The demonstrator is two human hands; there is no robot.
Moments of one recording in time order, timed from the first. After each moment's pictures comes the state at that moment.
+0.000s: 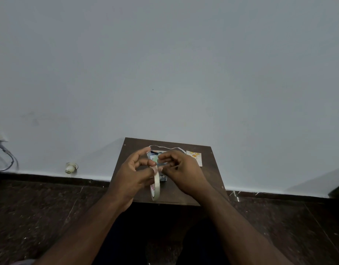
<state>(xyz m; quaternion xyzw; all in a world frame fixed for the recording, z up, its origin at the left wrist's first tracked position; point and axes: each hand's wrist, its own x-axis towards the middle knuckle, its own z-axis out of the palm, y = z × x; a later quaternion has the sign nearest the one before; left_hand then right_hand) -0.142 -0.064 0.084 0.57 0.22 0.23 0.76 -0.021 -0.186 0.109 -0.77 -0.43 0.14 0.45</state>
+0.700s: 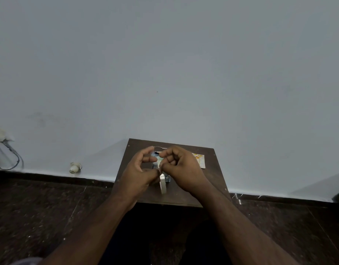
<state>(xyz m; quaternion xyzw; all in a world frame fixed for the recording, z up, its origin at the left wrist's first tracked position) -0.142 -0.065 0.089 0.64 0.24 0.24 0.69 -0.033 -0.173 0.123 -0.75 -0.38 0.17 0.51</state>
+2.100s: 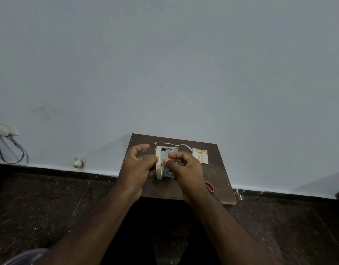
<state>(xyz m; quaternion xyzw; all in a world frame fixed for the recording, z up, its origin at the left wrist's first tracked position) -0.137 -0.063 0.092 0.50 0.31 0.29 0.75 -0.052 -0.170 0.092 -0.69 -0.18 0.21 0.67</state>
